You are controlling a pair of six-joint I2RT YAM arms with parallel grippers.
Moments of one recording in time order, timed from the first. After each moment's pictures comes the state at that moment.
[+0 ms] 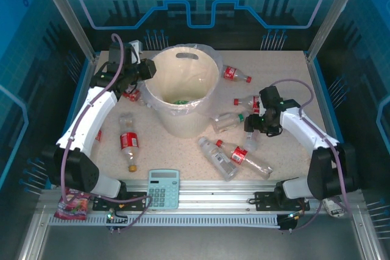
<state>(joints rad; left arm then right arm) -0.14 1.46 1.42 -0.56 0.15 -0.41 0.19 1.41 0.93 -0.84 -0.08 0.31</state>
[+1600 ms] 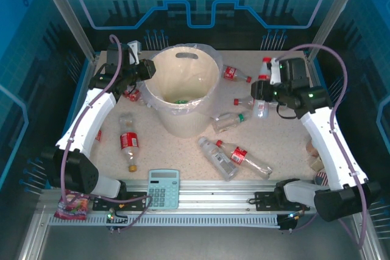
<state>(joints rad) -0.12 1.44 1.38 -0.52 0.19 -0.41 0.23 1.22 1.44 -0.96 -0.09 0.22</state>
